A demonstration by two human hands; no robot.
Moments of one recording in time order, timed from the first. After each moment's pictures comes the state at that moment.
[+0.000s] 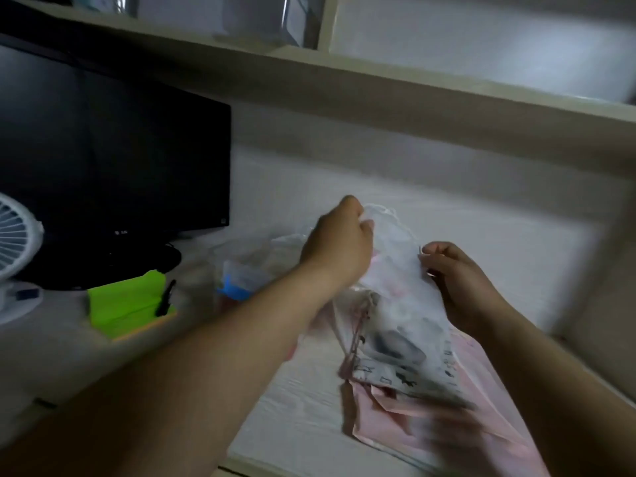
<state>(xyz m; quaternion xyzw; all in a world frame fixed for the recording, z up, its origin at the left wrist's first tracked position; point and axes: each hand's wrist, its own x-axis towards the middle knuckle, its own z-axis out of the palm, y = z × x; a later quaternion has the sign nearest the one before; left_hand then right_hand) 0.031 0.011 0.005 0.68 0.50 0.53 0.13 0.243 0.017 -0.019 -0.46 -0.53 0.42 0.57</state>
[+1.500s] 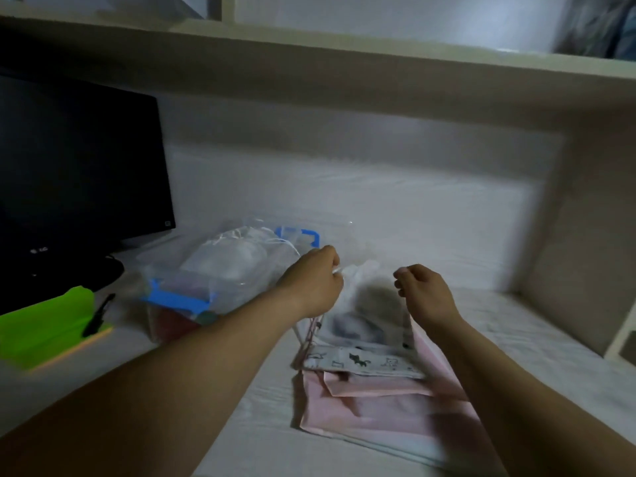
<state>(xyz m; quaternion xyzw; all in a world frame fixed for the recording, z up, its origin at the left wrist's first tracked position) 0.084 0.055 -0.067 0.80 0.51 0.29 0.14 0.305 0.037 -0.097 -0.66 -0.55 0.14 0.49</state>
